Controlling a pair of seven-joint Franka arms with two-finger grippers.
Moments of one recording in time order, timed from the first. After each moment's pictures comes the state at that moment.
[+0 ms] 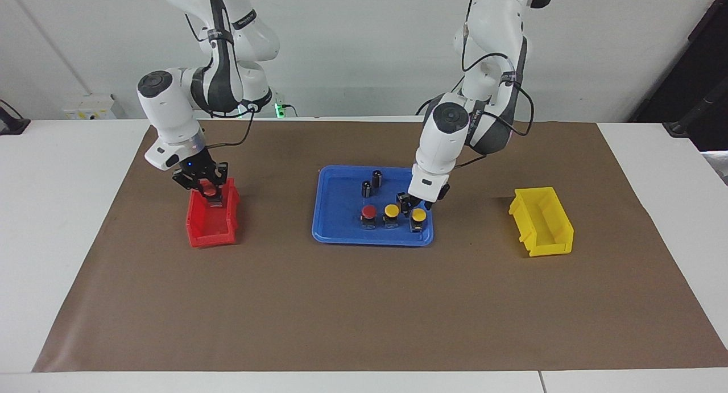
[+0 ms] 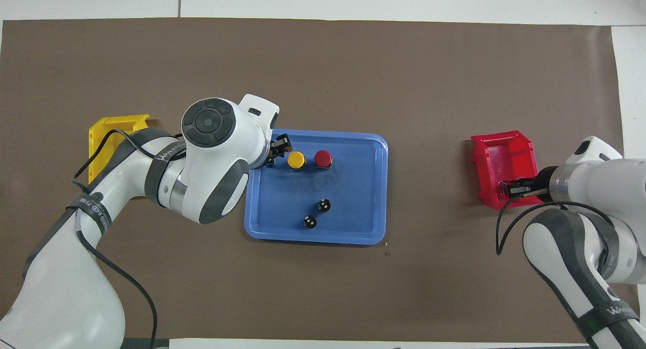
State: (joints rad) left arm -0.52 0.26 -0.06 -1.91 -0.04 2.22 -0.84; right arm -0.07 -0.14 0.00 -2.46 0.04 2.42 -0.26
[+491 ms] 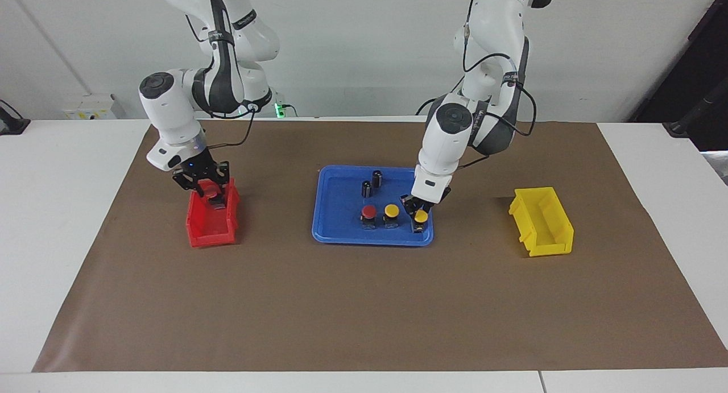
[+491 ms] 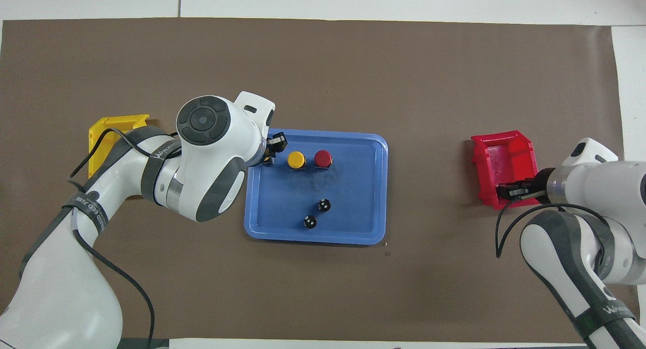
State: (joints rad) left arm -0.52 0.26 -0.05 -1.90 -0.04 2.22 -0.85; right arm -0.07 -0.14 0.00 -2.45 0.04 2.41 -0.30
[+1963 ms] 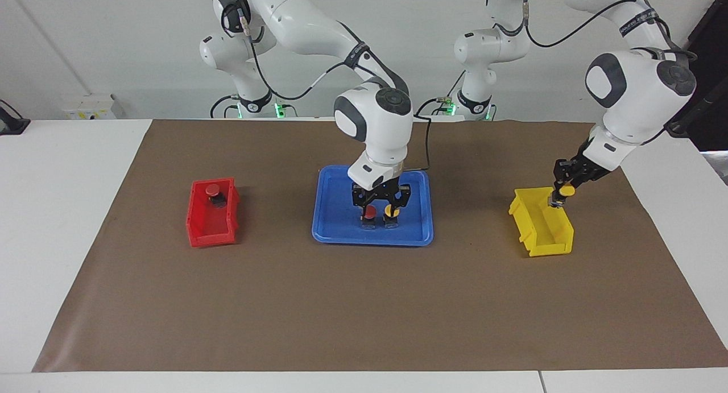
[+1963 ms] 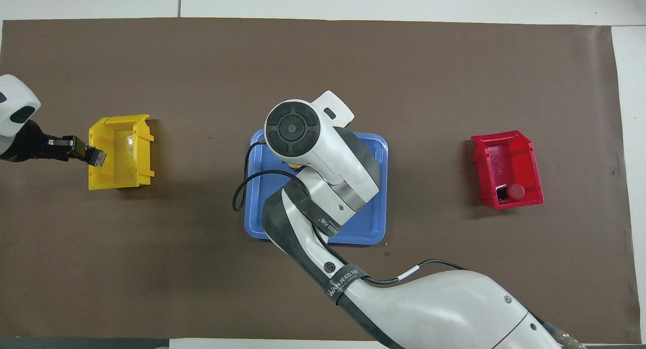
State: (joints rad) left arm 0.06 0.01 -0.02 -1.98 -0.04 1.94 0.13; right arm 0.65 0.51 0.01 -1.49 -0.14 2.06 0.75
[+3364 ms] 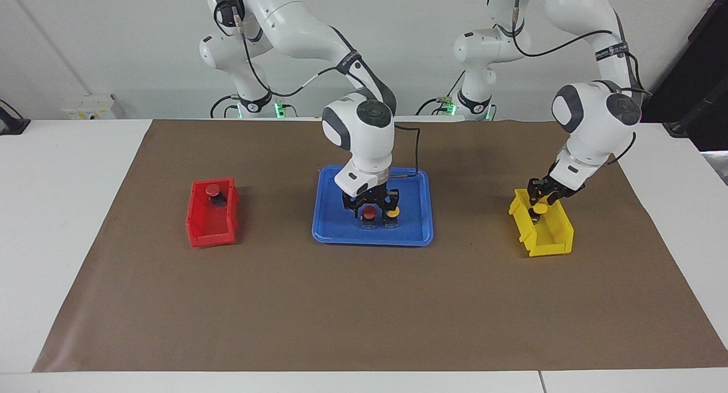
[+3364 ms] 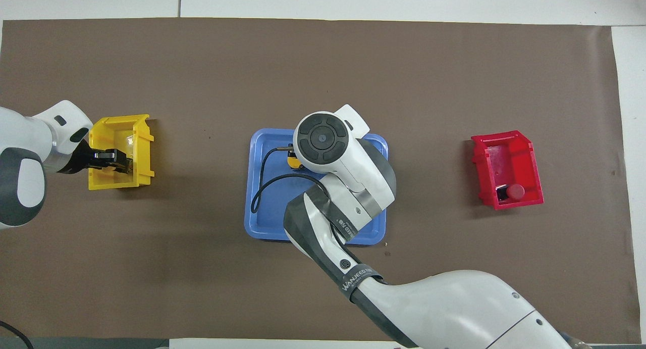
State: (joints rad) left arm 0.04 0.03 -0.04 -2.15 -0.04 2.17 0.08; right arm 0.62 0.46 0.00 -1.67 -0.06 2.21 0.75
